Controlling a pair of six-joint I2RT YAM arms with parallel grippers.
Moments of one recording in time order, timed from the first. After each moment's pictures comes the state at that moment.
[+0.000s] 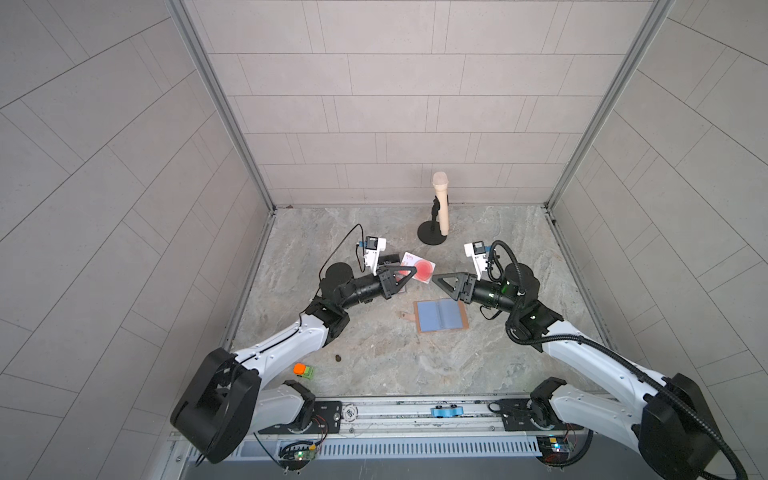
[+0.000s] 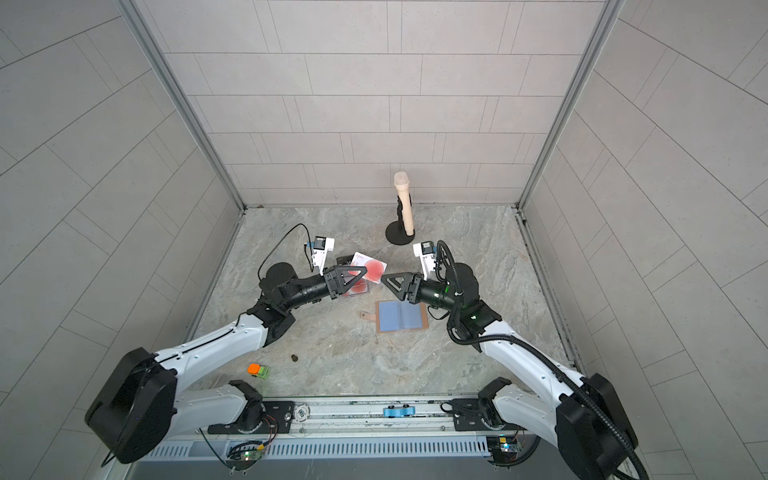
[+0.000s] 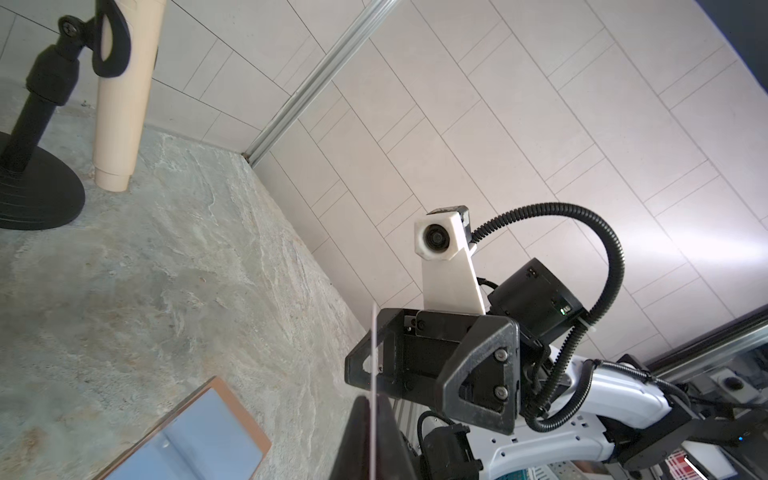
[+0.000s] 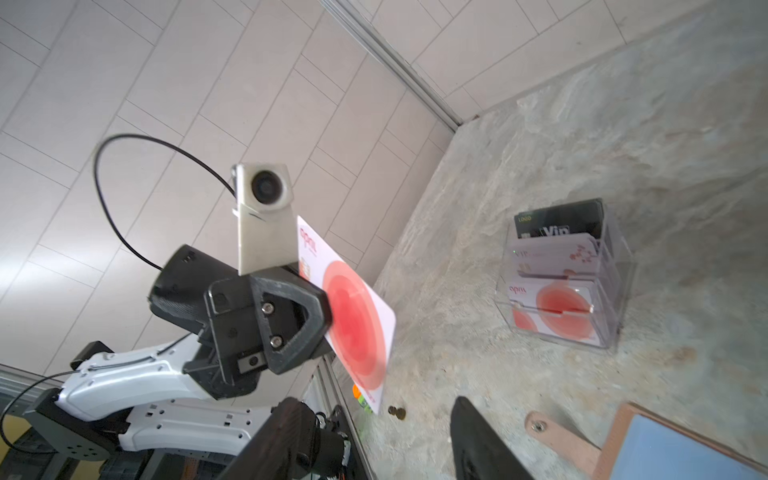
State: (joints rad) left arm -0.55 1.25 0.57 0.74 0.62 -0.89; right arm 0.49 1.08 0.59 0.43 -0.59 0.89
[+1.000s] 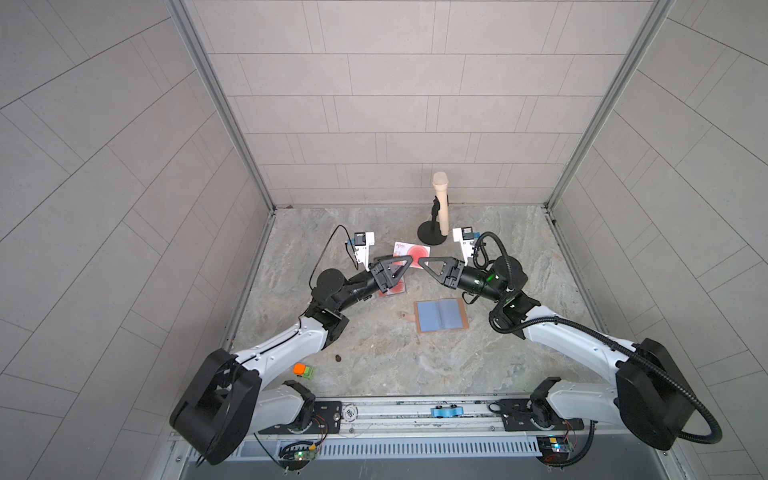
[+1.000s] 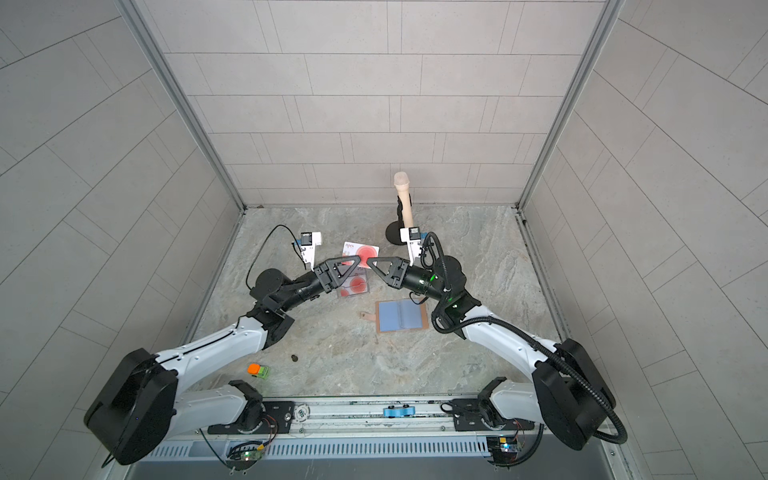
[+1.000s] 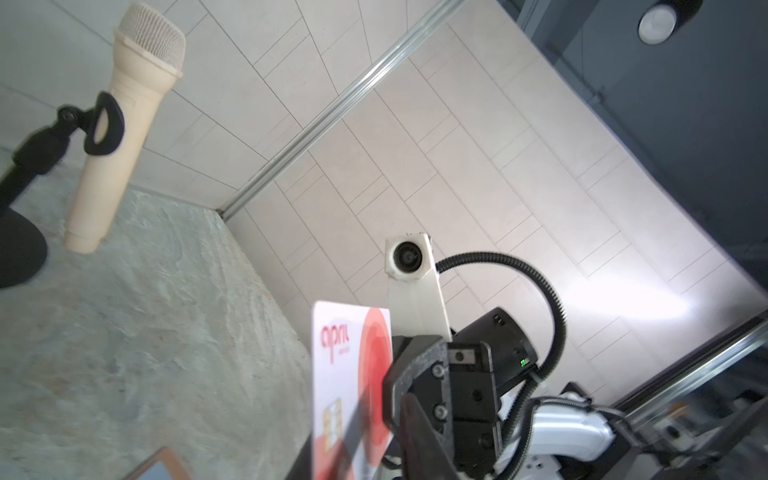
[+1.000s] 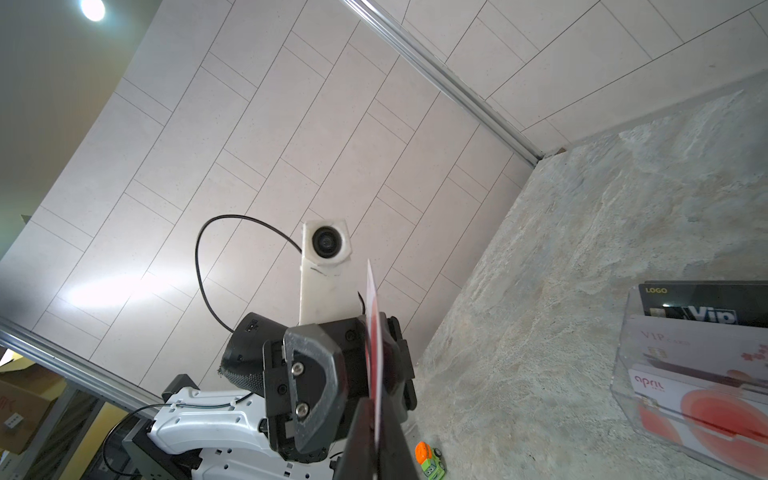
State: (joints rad) left arm -0.54 1.19 0.55 0.85 0.56 -0.97; right arm 0.56 1.24 0.70 0.64 -0.58 1.00
